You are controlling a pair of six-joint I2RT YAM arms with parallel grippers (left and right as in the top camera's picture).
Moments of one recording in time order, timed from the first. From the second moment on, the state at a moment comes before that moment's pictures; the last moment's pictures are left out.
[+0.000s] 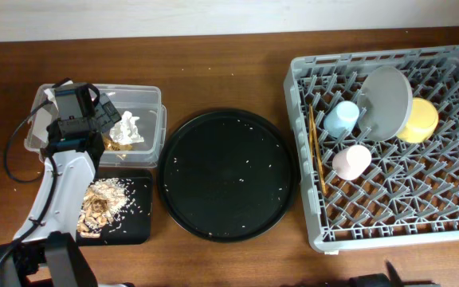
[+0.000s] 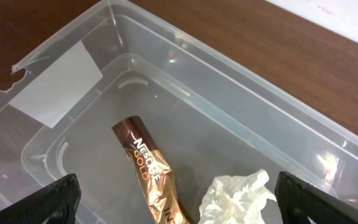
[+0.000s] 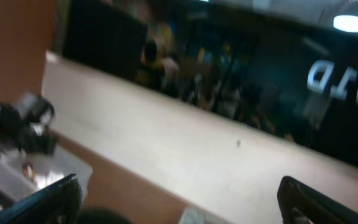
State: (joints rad) left arm 0.13 1.58 1.06 -0.25 -0.28 -0.33; right arm 0.10 0.29 1.34 -0.84 -0.31 -0.24
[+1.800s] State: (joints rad) left arm -0.11 0.30 0.69 -0.59 -0.29 -0.33; right arm 0.01 0.01 0.01 -0.08 0.03 0.00
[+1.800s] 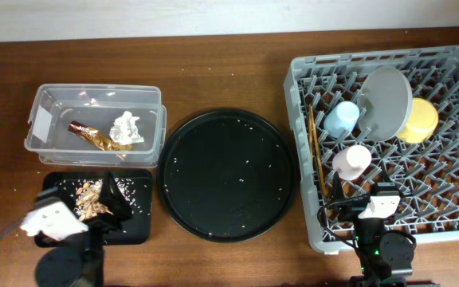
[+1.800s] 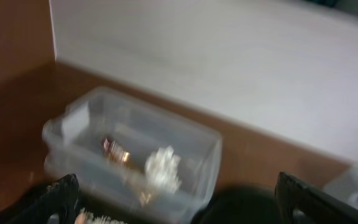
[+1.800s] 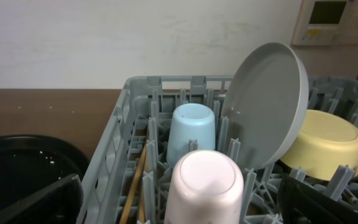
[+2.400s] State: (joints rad) left arm -0.06 0.01 0.02 -0.07 -0.12 -0.29; right arm 0.01 0.01 0.01 -0.08 0.03 0.00
